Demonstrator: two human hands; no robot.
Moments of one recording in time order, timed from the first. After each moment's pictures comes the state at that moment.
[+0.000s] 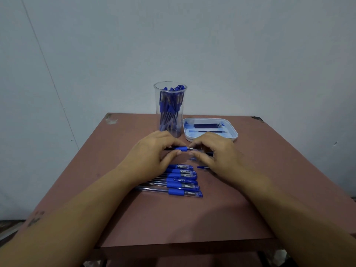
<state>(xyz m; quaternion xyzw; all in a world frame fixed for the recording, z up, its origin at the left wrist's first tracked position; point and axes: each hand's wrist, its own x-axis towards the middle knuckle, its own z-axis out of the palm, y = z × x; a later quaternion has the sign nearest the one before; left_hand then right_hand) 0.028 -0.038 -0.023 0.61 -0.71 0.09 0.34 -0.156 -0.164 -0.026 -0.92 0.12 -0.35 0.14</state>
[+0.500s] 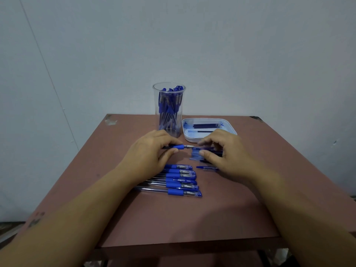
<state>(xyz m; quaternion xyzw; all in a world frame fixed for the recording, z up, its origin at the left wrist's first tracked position) 0.030 -0.039 -0.024 0.63 -0.70 0.11 0.33 -0.176 -0.172 -0.015 -0.92 0.19 -0.30 0.17</state>
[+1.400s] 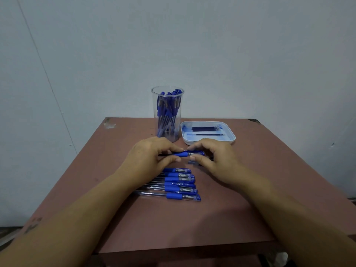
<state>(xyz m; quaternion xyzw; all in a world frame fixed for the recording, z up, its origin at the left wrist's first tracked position) 0.029 -0.040 -0.026 0.59 -0.70 0.10 0.38 -0.162 -0.159 -0.019 -0.91 0.17 -0.29 0.25</state>
